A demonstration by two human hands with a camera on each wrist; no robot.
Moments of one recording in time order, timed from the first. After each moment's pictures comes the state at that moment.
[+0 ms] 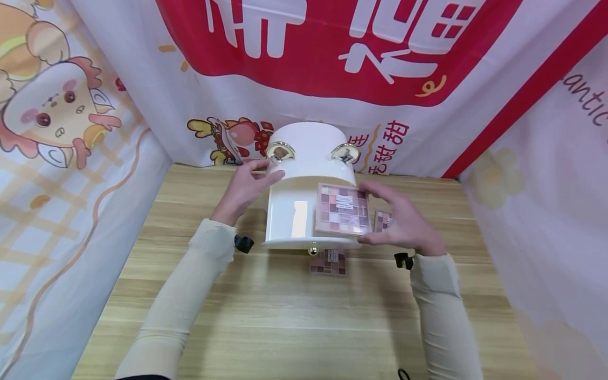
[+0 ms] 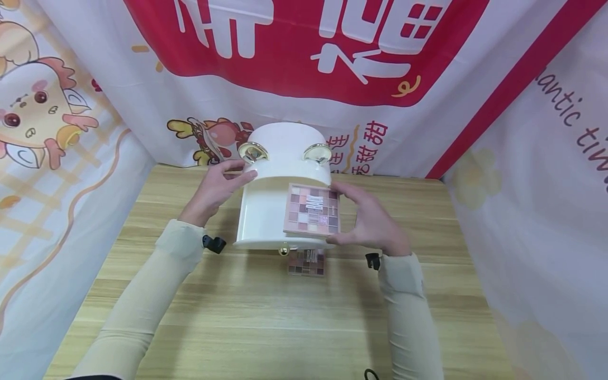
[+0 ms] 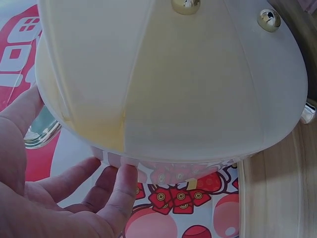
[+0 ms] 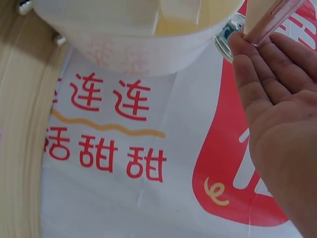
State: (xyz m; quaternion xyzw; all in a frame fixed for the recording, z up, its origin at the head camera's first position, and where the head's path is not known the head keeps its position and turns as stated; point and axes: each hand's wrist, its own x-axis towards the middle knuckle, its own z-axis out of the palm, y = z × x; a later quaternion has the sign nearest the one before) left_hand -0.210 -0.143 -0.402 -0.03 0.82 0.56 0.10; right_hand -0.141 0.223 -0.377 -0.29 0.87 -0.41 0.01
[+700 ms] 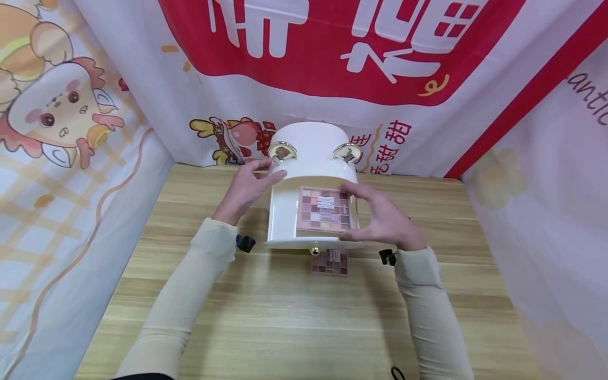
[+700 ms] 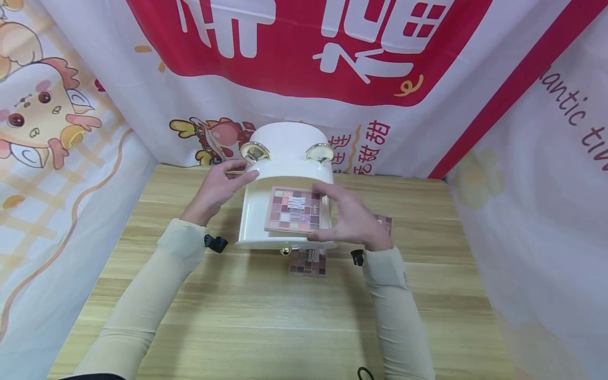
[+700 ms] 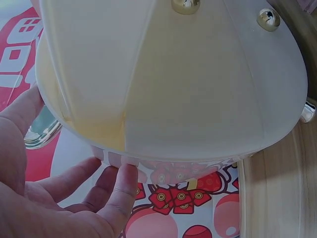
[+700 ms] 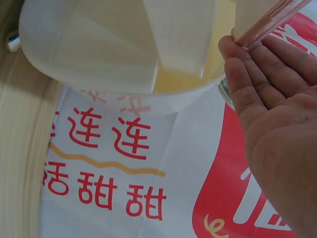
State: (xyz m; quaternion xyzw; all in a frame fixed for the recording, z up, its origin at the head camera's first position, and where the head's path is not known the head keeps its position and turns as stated) left_hand -0.210 -0.144 -0.402 -0.03 0.82 0.56 0.09; right_hand -0.149 0.187 -0.379 -0.30 0.87 -0.39 0.06
